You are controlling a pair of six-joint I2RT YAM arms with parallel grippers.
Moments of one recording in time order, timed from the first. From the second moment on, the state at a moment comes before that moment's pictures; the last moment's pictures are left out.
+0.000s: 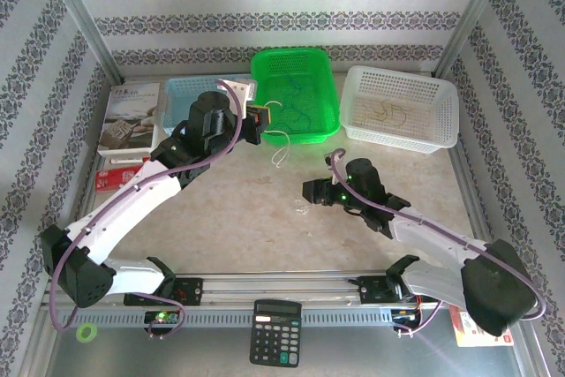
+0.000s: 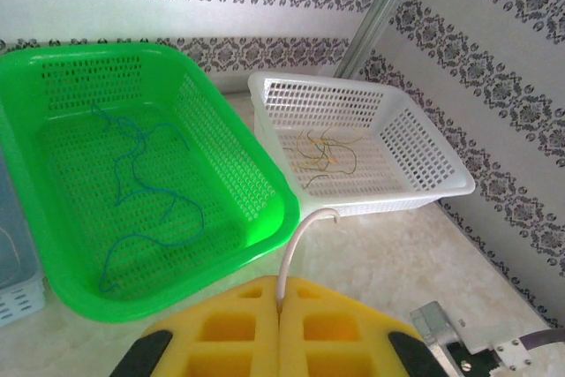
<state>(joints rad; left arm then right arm) -0.60 1.30 1.25 -0.27 0.05 -0.34 0.55 1.09 0.46 0.08 -0.36 0.49</state>
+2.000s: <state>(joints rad) -0.60 1.29 1.25 -0.21 0.16 -0.34 0.61 1.30 0.64 0.06 -0.43 0.27</state>
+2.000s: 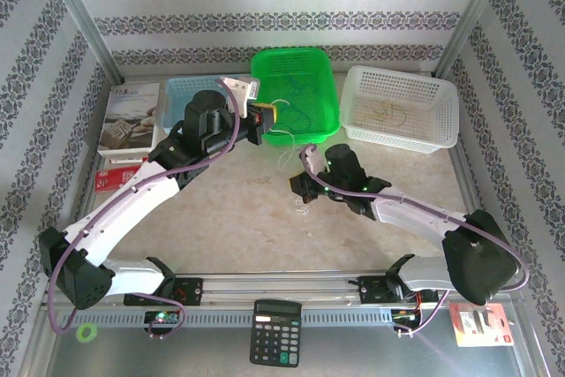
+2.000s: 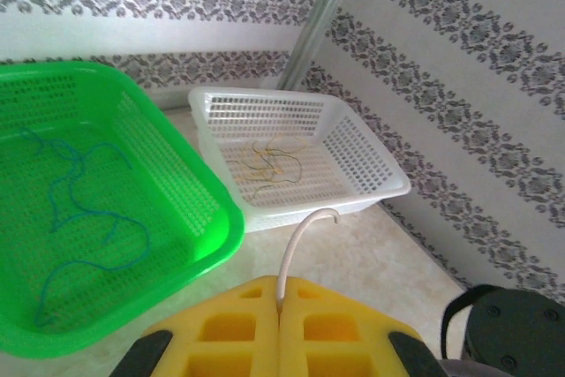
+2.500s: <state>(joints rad) -0.30 1.26 1.34 -0.20 0.08 -0.32 0.41 1.19 0.41 0.11 -0.25 0.43</state>
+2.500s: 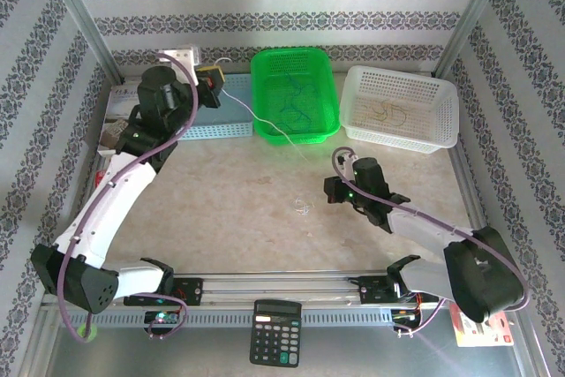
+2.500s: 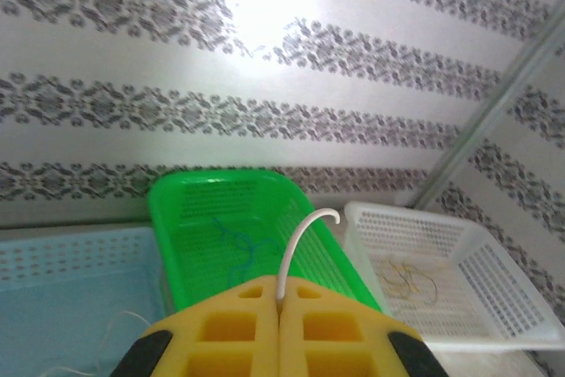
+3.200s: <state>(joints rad) -0.14 1.51 1.67 -0.14 0.08 -0.34 0.40 1.04 0.45 0.08 -0.32 0.49</state>
